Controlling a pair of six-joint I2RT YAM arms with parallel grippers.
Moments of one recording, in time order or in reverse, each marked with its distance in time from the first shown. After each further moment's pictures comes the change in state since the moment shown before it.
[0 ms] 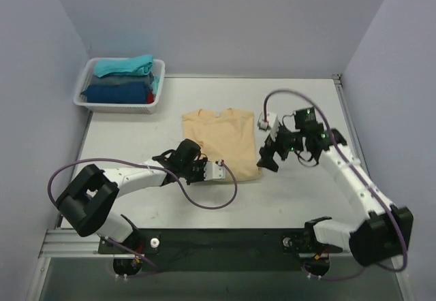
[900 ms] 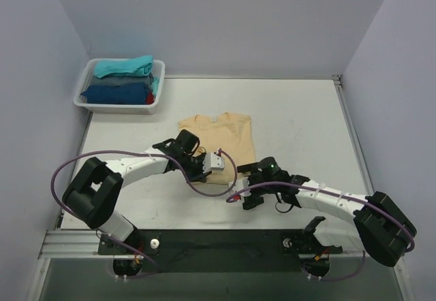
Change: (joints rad) left arm 0.084 0.076 0.150 -0.260 0.256 -0.066; right arm 0.532 -0.190 -0.727 0.822 0.413 -0.394
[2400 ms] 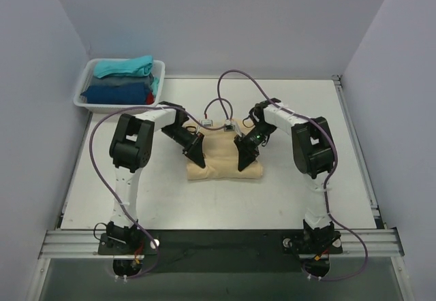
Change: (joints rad) left arm 0.318 0.690 0.748 -0.872 0.576 0.039; right arm -0.359 0.949 1.125 -1.202 -0.593 0.122
